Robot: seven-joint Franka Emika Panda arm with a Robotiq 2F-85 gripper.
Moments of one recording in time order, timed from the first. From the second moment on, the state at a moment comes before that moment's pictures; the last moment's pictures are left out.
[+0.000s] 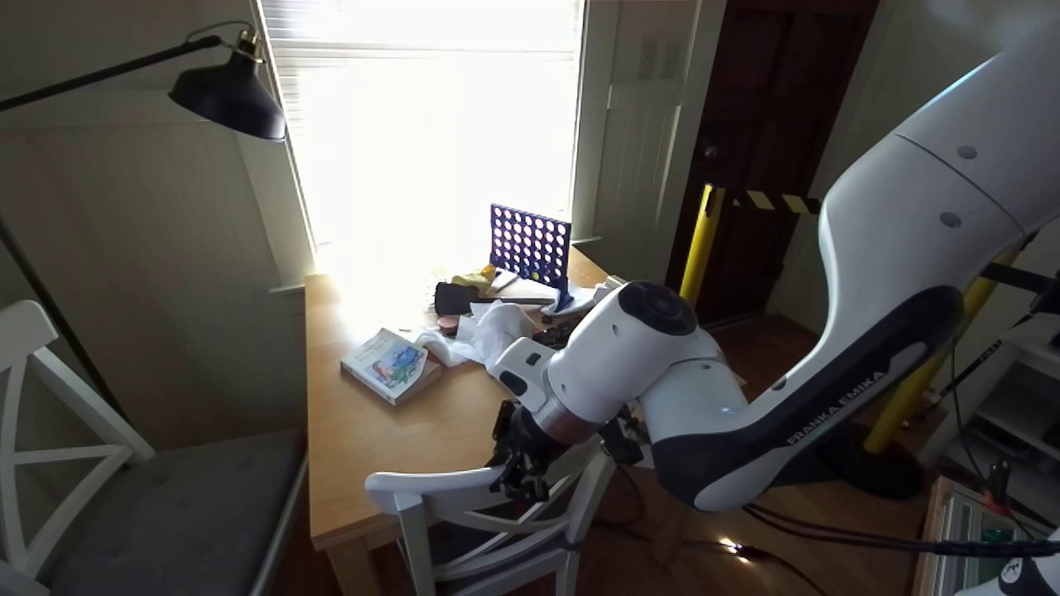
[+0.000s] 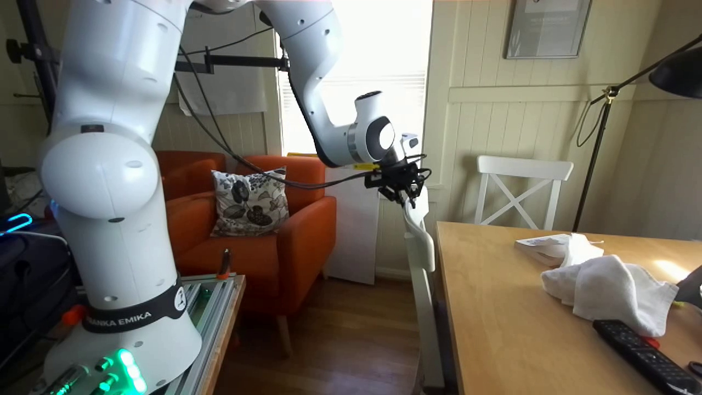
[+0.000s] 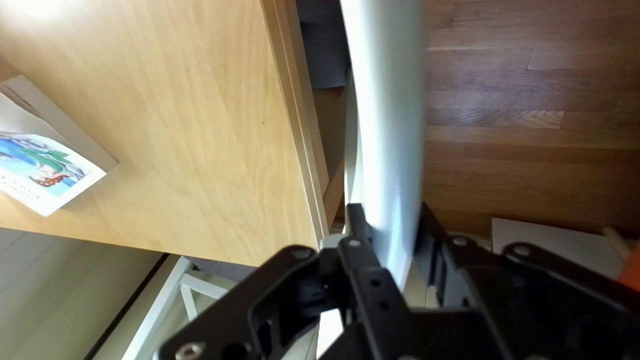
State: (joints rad) arm 0.54 0.35 -0.03 -2.20 -0.39 3.04 -0.21
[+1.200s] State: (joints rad) arm -0.18 0.06 0.76 -2.09 0.23 2.57 -1.03
